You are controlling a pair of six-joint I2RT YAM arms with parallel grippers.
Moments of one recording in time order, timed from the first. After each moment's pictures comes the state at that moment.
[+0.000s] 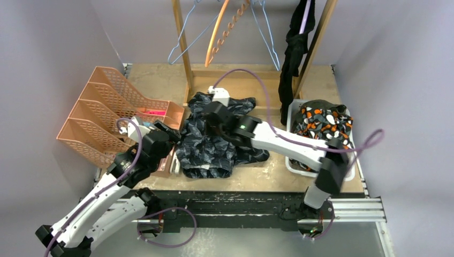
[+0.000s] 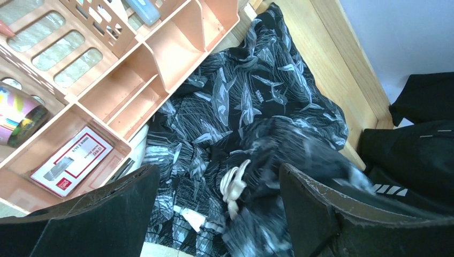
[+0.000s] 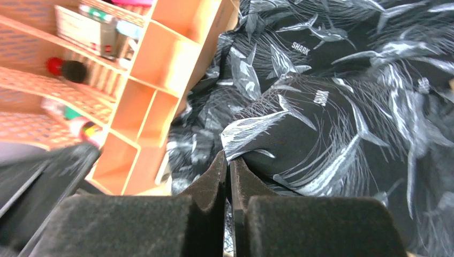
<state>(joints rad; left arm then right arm) -0.66 0.69 0.78 -0.79 -0.62 -1.25 1.06 1.58 1.43 -0.49 0.45 0.74</state>
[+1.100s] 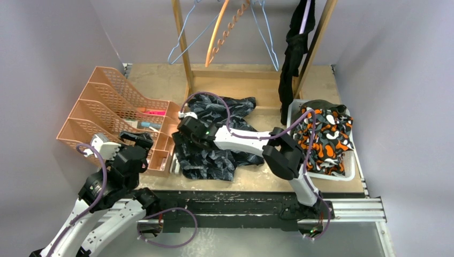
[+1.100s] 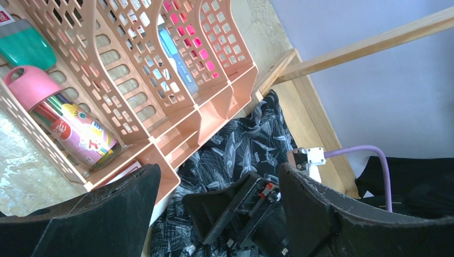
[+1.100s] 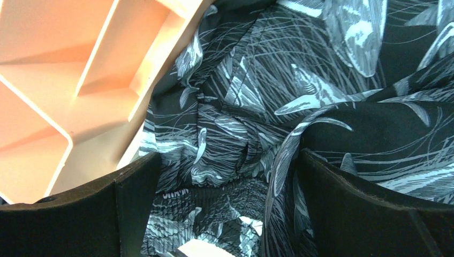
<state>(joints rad) -0.66 0.43 0.86 -1.08 -0.89 -1.38 1.09 2.12 1.67 -0.46 0.13 0.62</state>
